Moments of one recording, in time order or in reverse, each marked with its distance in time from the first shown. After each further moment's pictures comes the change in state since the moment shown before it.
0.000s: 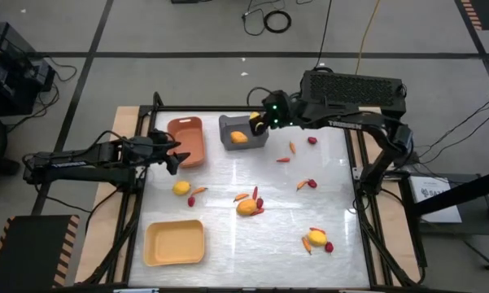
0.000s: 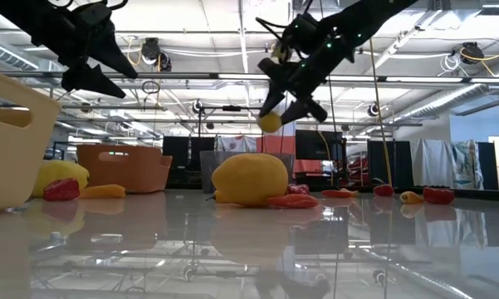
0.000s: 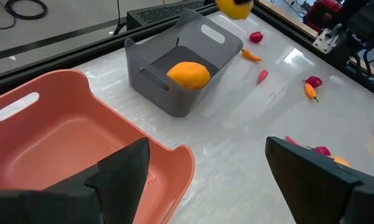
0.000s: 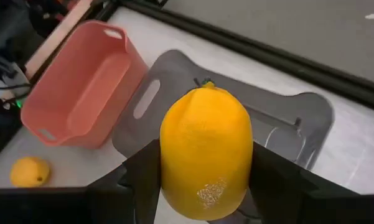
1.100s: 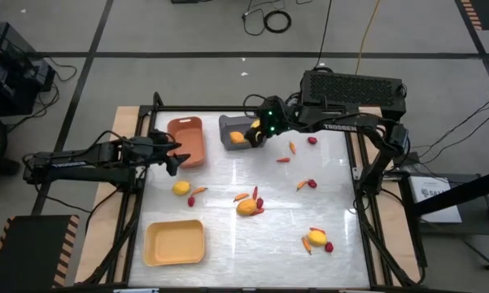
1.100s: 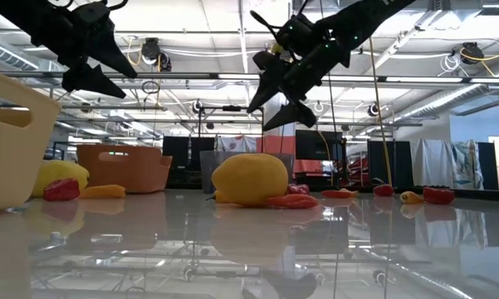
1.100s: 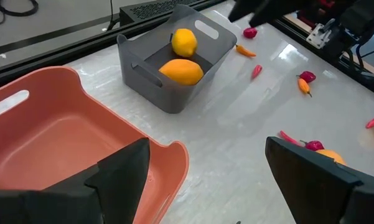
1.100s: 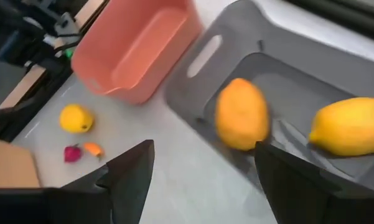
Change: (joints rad) left arm 0.000 0.000 0.000 0.000 0.029 0.005; right arm 0.053 0.028 0.000 0.029 -0.192 -0.057
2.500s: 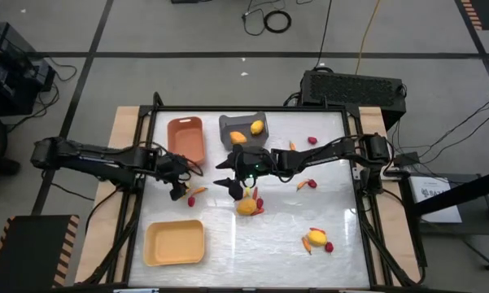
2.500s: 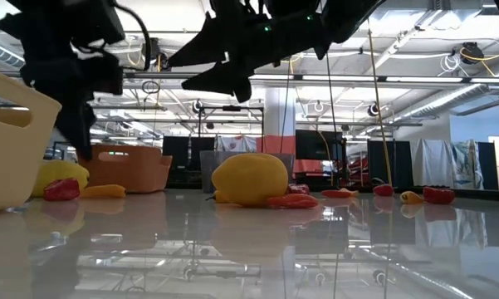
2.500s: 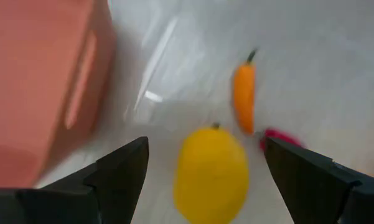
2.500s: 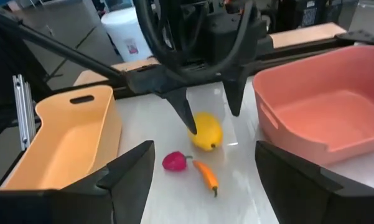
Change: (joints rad) left arm -0.110 0.440 0.001 -0.186 0.272 0.122; right arm 0.395 0.169 -0.001 0.540 0.142 -0.314
